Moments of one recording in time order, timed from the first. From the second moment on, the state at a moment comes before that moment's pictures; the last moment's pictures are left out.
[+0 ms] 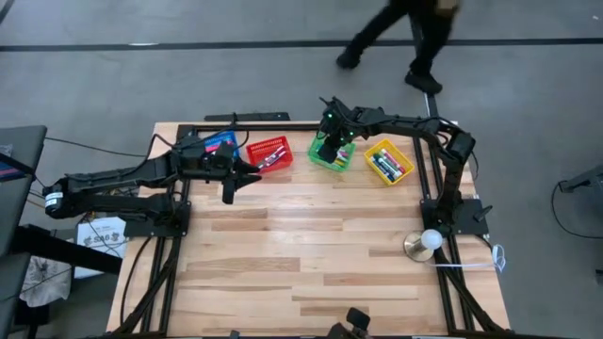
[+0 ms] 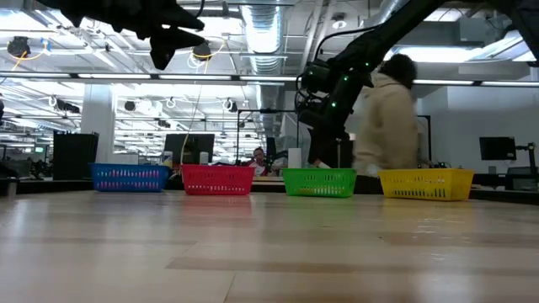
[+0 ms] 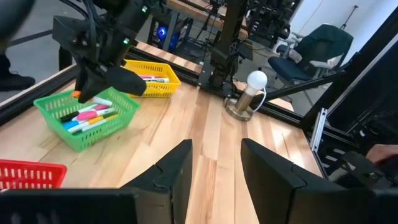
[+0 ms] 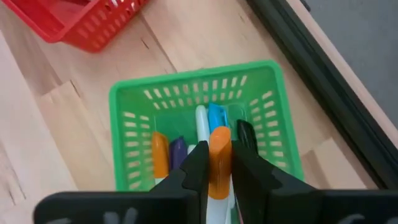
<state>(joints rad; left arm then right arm) 0.27 0.84 0.63 -0.03 0.23 -0.25 -0.59 1.89 1.35 -0.52 -0.08 -0.10</state>
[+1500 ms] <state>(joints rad) 0.27 0.35 0.26 0.09 0.03 -0.35 -0.44 1.33 1.35 -0.41 -0.08 -0.05</state>
